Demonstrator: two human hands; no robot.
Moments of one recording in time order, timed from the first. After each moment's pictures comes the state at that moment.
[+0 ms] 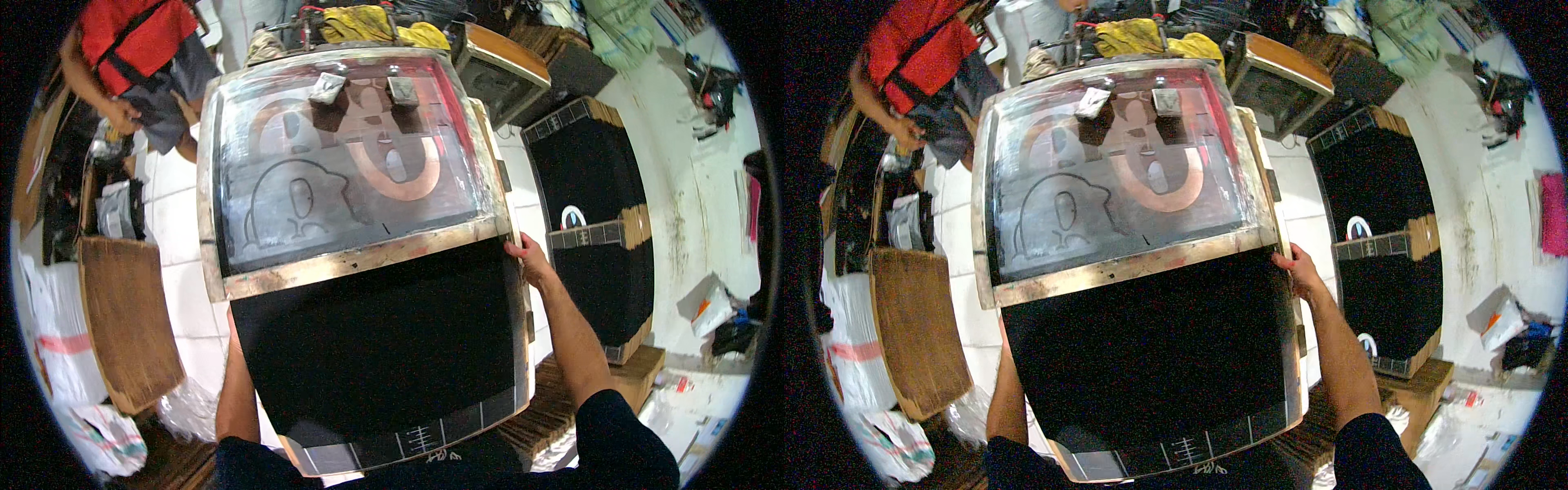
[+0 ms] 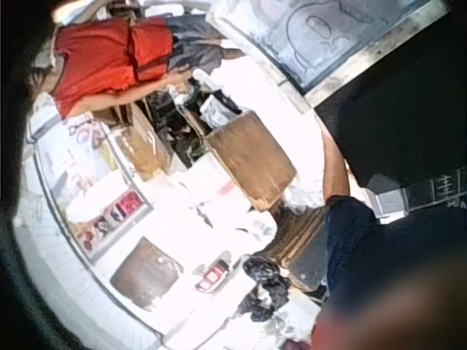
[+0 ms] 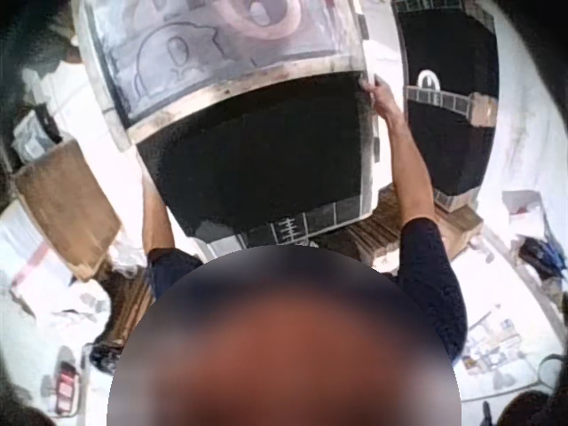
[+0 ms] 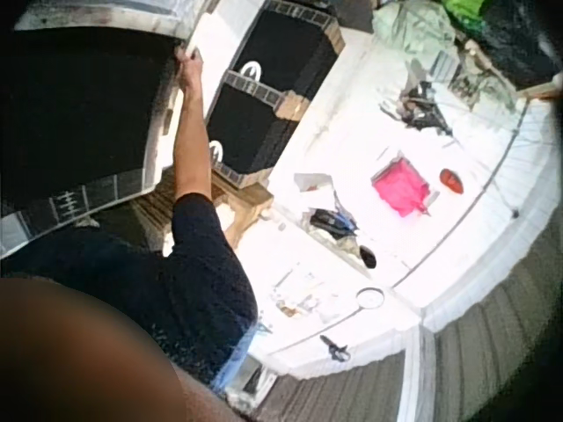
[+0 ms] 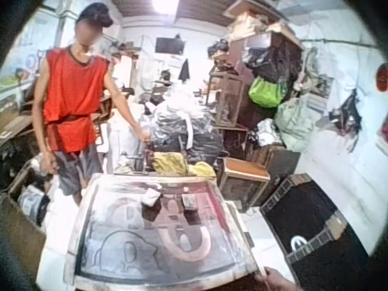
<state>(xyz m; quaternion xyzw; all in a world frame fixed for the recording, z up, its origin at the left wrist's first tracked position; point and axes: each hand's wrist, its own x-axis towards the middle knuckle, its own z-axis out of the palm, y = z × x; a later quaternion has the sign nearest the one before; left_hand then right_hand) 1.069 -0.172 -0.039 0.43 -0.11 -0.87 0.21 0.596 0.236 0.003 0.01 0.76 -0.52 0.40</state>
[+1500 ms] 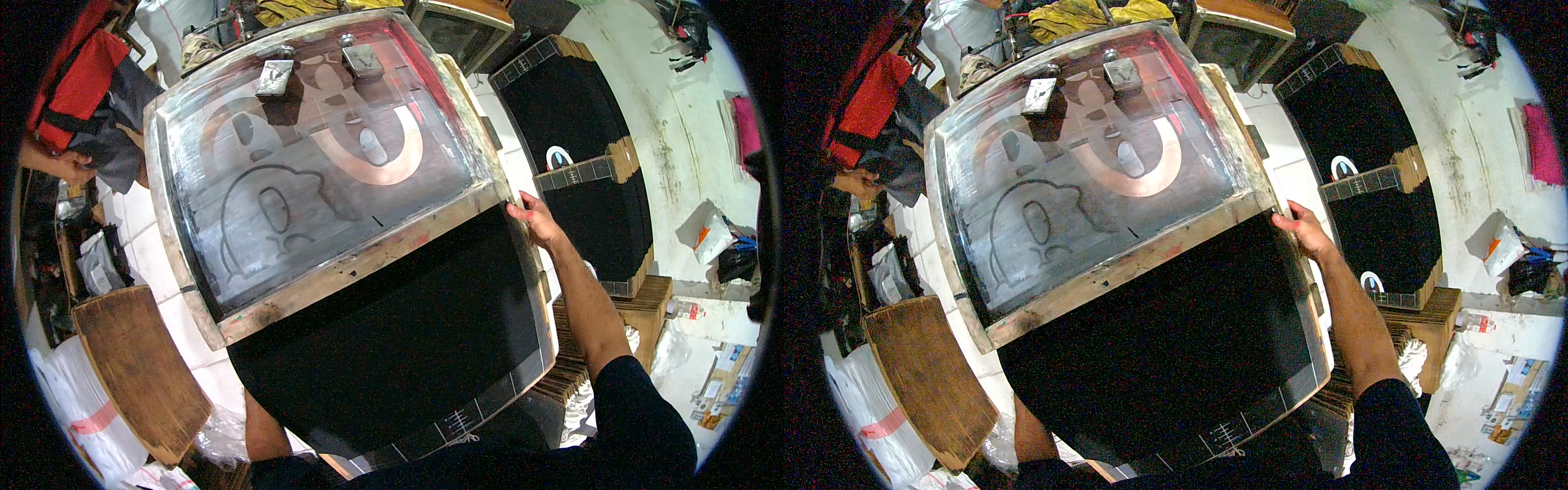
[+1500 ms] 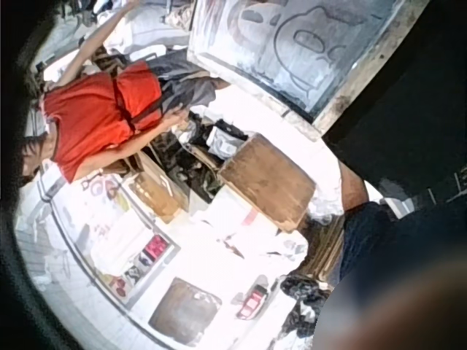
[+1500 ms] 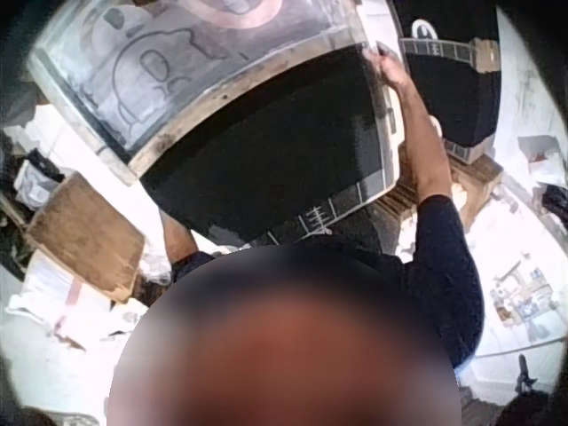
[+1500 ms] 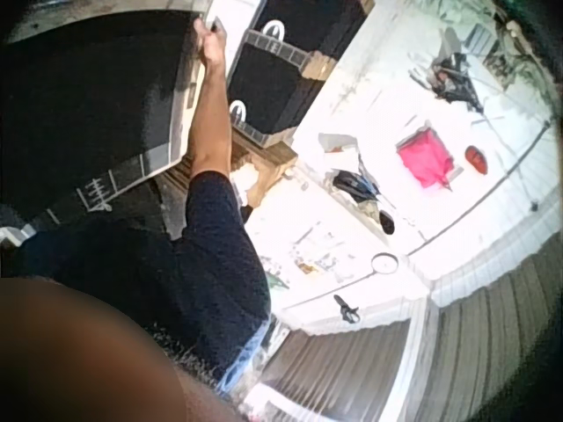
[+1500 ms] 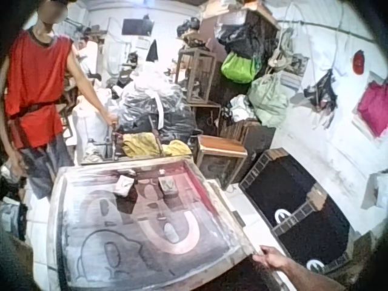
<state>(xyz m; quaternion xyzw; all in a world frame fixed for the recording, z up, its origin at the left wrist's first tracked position) 1.171 -0.198 -0.159 0.57 -0.25 -0.78 0.09 0.603 0.235 0.011 0.00 0.80 -0.49 0.35</state>
